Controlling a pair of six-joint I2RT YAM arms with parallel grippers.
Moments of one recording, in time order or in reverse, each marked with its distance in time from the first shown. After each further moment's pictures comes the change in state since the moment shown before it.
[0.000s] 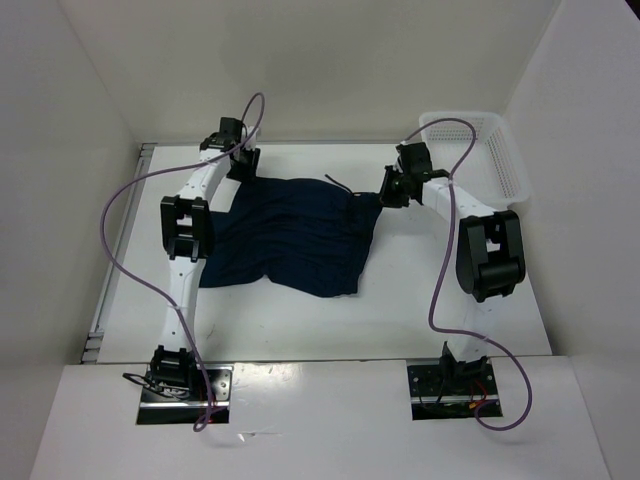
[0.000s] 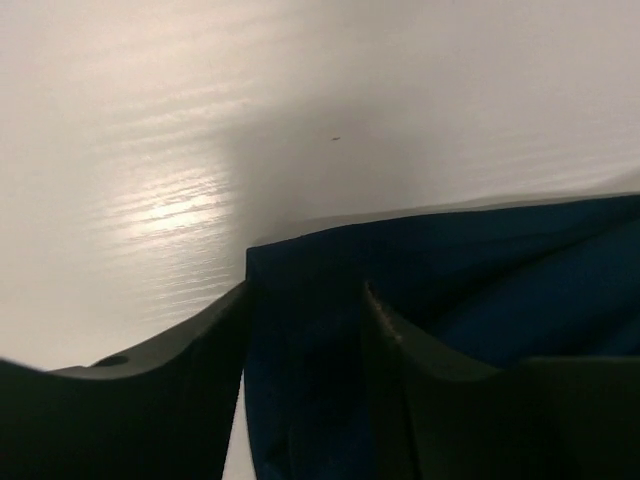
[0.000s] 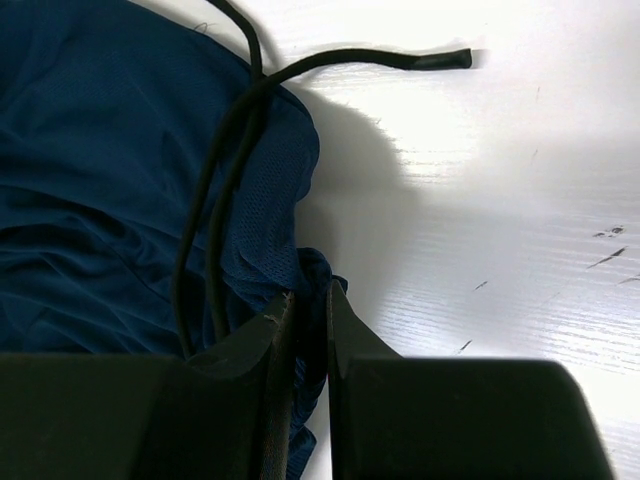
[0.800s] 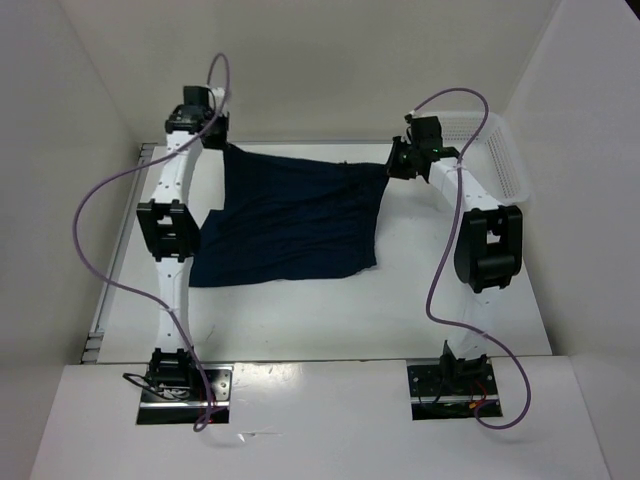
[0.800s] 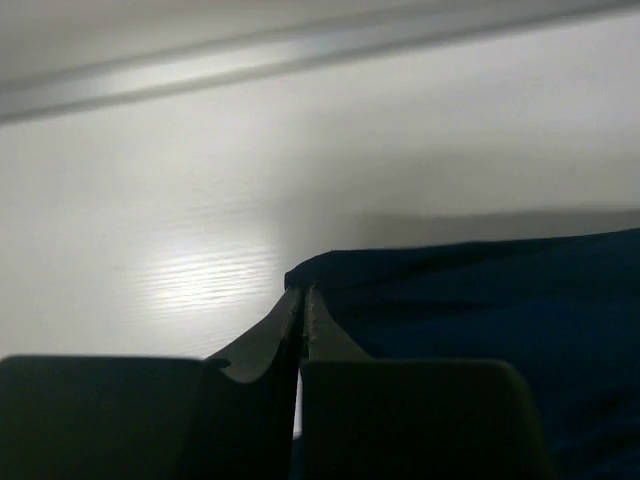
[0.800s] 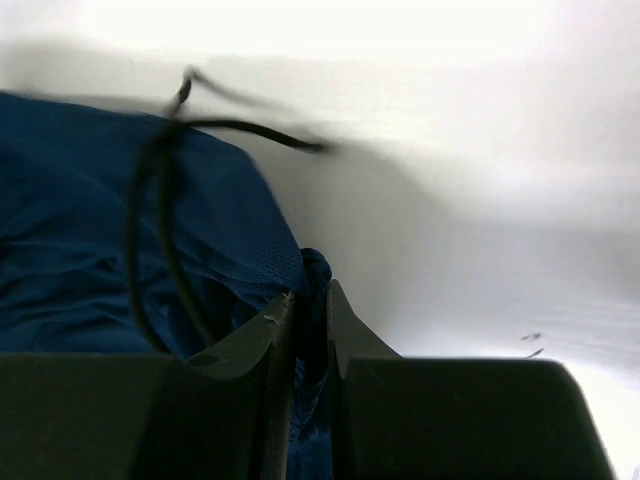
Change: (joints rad) left arm 0.084 -0.063 0.179 -0.075 0.038 0.001; right arm -0.050 0.079 0.257 -0.052 0.000 -0.065
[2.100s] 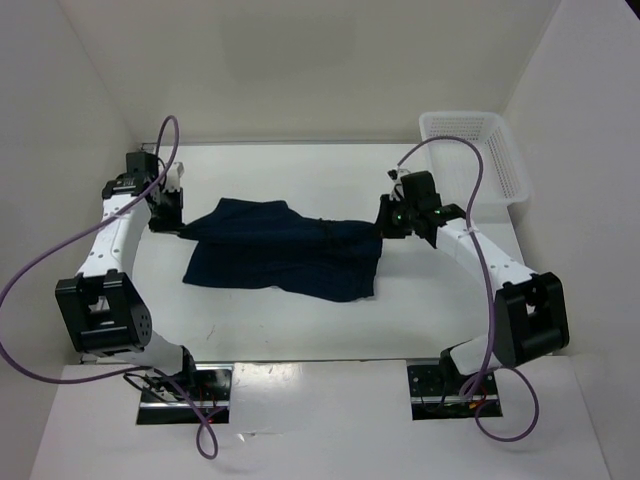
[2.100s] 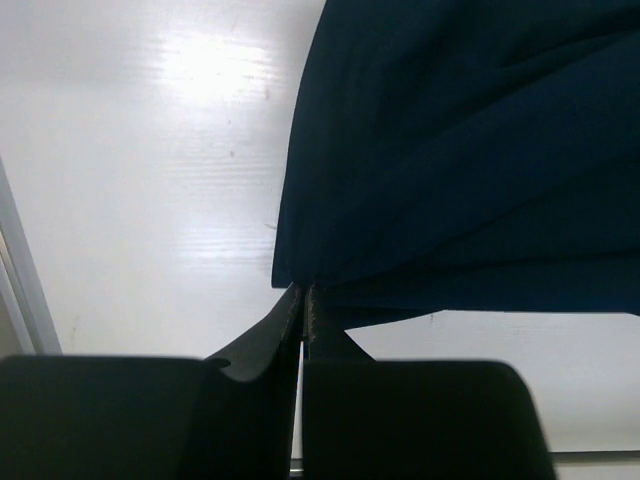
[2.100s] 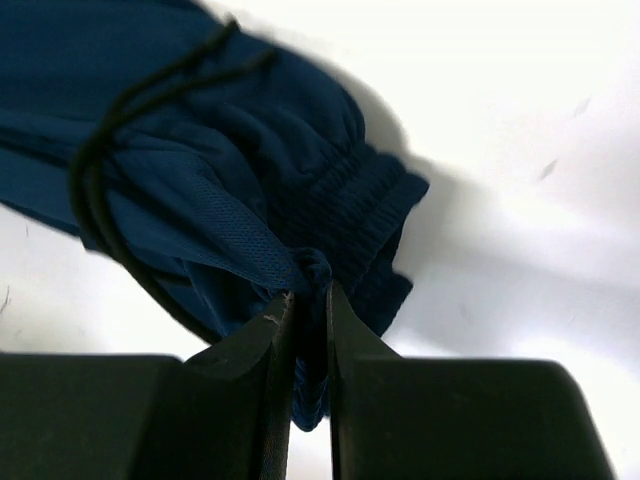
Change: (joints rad) left arm 0.172 -1.025 -1.287 -0.039 -0.058 -0.001; right arm 0.172 -0.532 -0.603 0.021 -0.032 -0.037
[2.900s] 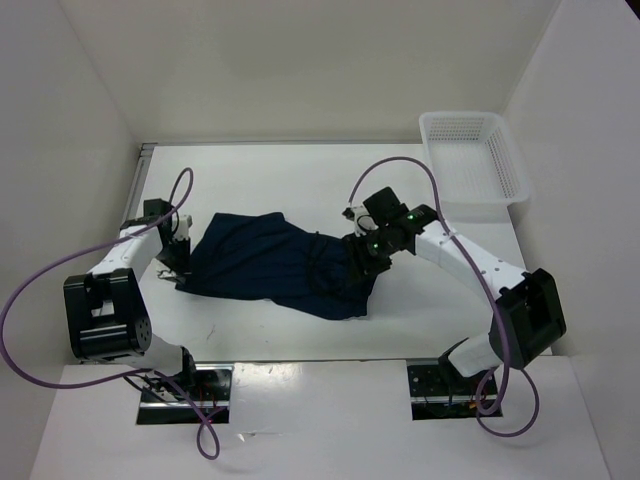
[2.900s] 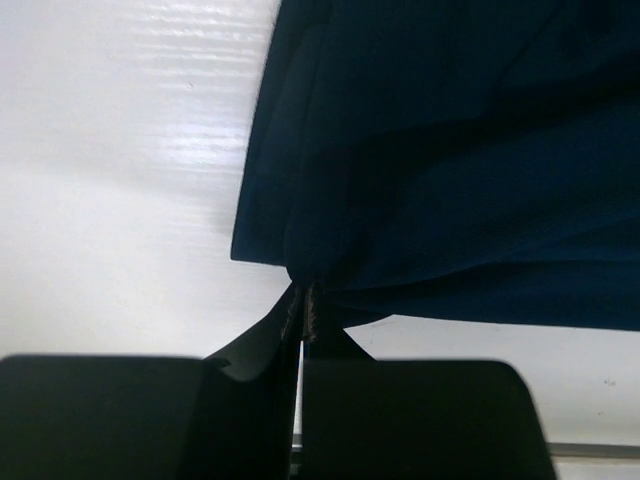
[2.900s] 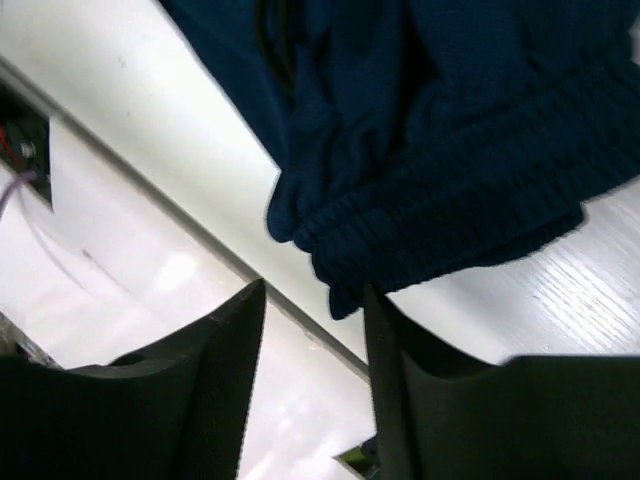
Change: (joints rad) left arm 0.031 -0.040 -0.415 0.113 -0.065 0.000; right arm 0.246 0.009 0.073 -0.428 -0.185 -0.130
